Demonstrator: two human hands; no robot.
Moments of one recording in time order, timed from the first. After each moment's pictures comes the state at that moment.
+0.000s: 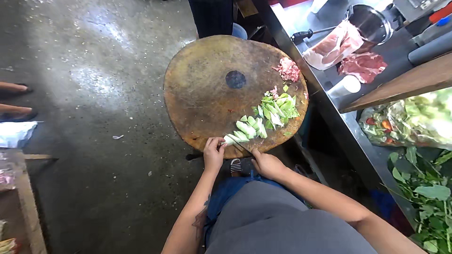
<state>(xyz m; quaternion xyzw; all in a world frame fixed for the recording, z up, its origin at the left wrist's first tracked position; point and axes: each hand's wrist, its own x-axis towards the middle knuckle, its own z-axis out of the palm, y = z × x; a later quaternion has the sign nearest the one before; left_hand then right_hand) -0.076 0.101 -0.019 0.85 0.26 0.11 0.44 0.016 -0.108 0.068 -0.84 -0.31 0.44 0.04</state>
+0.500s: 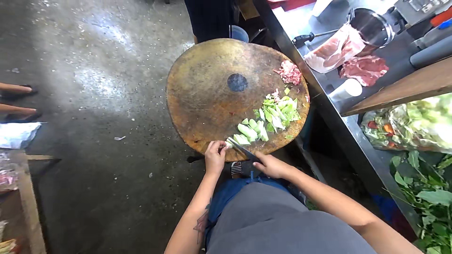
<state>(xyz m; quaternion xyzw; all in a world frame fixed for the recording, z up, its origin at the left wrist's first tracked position) -0.075 0.100 -0.020 0.86 0.25 0.15 0.43 0.040 -0.116 0.064 -0.79 -0.30 0.51 0.17</state>
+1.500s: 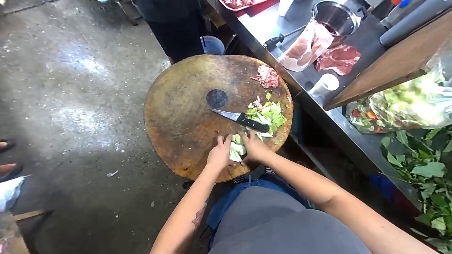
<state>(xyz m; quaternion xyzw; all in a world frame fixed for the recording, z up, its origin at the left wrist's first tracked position) 0.051 0.096 0.050 0.92 0.09 -0.33 0.18 0.112 -0.057 0.048 -0.89 -0.21 0.39 0.10</state>
